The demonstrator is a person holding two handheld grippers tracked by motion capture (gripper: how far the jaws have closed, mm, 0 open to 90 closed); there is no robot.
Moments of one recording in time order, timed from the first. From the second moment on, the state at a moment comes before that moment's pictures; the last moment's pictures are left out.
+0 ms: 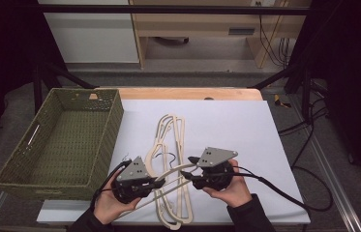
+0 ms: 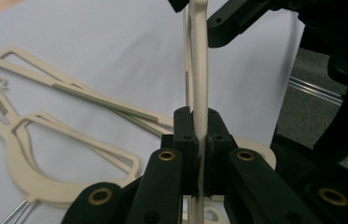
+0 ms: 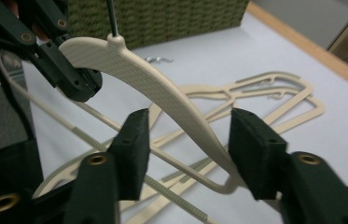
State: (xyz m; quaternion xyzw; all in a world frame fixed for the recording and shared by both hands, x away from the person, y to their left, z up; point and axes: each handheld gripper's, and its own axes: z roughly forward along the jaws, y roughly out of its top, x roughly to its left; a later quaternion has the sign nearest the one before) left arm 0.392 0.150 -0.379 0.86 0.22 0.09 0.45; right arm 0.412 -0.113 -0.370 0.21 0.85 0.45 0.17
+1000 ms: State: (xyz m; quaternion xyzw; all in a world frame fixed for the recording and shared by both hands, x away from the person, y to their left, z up) left arm 0.403 0.242 -0.279 0.80 0.28 0.18 0.50; right arm 0.405 -0.211 -0.379 0.37 0.74 0.51 0.23
